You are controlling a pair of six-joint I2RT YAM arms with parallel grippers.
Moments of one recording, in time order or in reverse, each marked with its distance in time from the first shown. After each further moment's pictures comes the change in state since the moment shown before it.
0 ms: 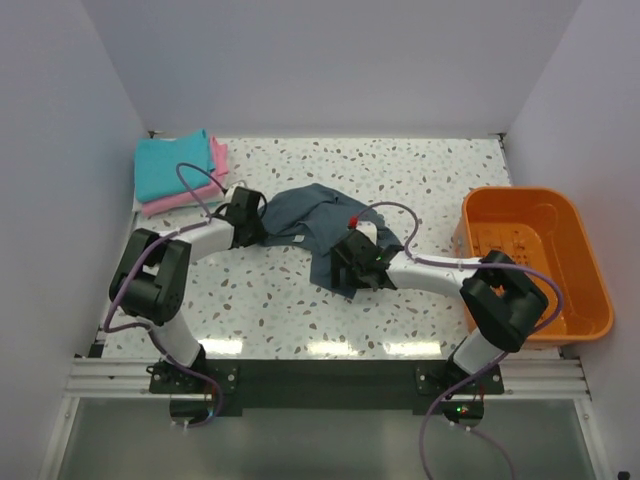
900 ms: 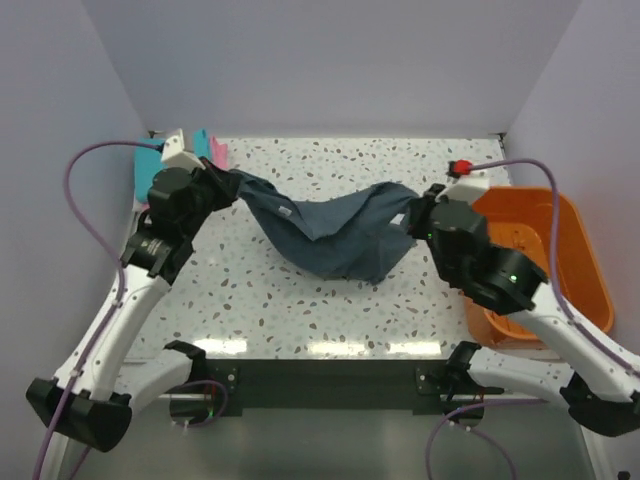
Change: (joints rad) left arm 0.003 -0.696 0.103 -0.109 0.104 0.063; right arm 0.076 -0.626 0.354 -0.291 0.523 -0.147
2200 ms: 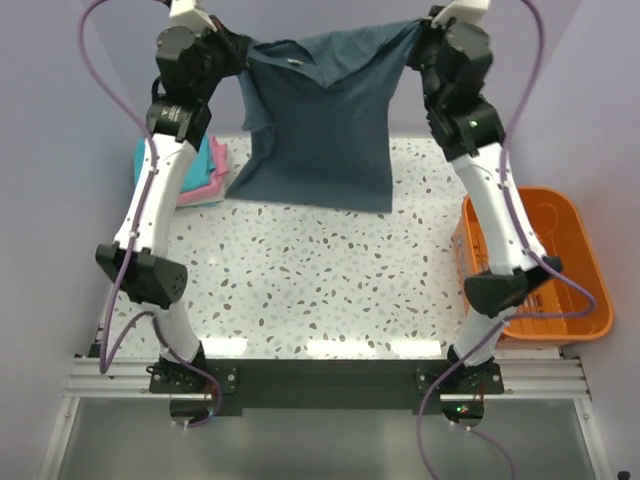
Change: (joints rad) left arm 0.108 0.839 1.161 0.015 0.126 0.183; right arm -0.485 0.850 1.132 0.276 -0.347 -0.492
